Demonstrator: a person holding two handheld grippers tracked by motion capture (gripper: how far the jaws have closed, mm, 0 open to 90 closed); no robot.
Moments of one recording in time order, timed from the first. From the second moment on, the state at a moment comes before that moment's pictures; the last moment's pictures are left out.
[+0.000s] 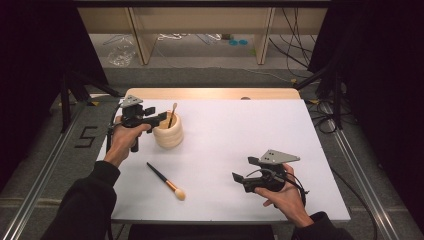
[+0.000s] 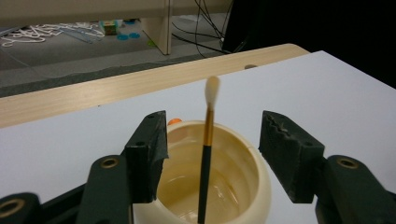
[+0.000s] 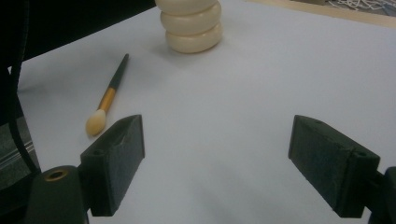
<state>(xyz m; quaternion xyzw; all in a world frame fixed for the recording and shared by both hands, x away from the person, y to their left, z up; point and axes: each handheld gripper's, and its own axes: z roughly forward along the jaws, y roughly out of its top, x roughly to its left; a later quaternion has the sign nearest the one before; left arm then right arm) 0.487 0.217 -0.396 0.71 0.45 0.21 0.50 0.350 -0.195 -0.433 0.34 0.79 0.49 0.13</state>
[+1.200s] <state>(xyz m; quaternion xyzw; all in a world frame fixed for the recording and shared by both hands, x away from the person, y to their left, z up) 0.402 0.208 -0.406 0.82 0.32 0.14 0.45 0.349 -0.195 -0.433 0.34 0.79 0.49 0.13</state>
